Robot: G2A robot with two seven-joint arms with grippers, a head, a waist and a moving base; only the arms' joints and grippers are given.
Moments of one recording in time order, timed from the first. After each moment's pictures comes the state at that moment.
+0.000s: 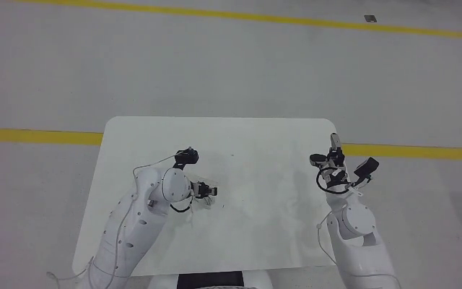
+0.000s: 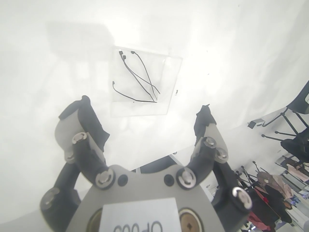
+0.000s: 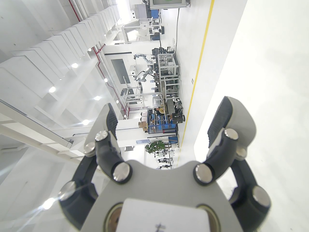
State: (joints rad) left arm 1.35 -1.48 -1.17 -1.71 1.14 0.34 -1.39; right arm -1.73 -1.15 1.60 -1.80 0.42 0.00 0.00
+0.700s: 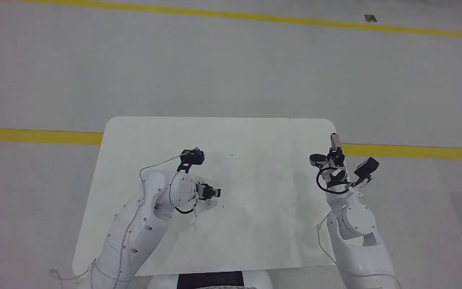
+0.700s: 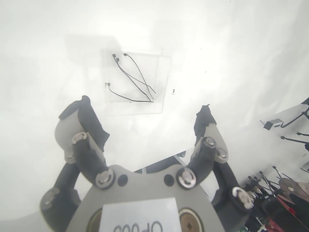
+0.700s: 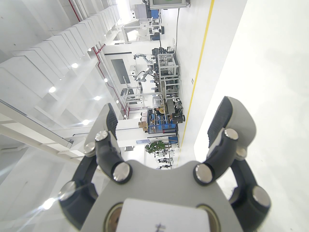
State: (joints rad) left arm 1.35 -1.47 -1.11 -1.75 1.21 0.34 -1.39; right arm -1.73 -1.15 1.60 -1.80 0.42 0.00 0.00
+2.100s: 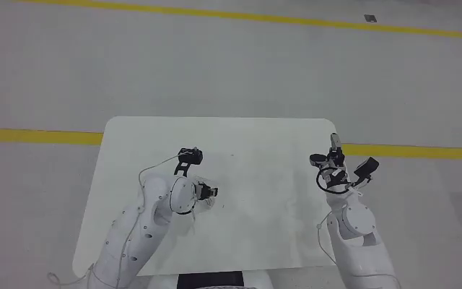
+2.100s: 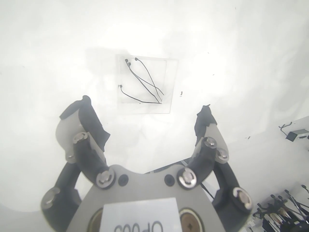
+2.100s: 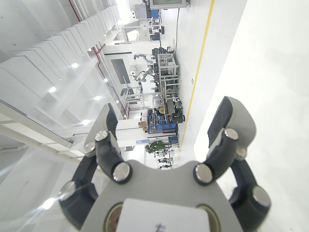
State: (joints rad) left arm 1.38 -1.47 -1.11 -1.81 1.30 0.34 -1.39; right arm -1.73 -1.15 1.60 -1.80 0.42 0.00 0.00
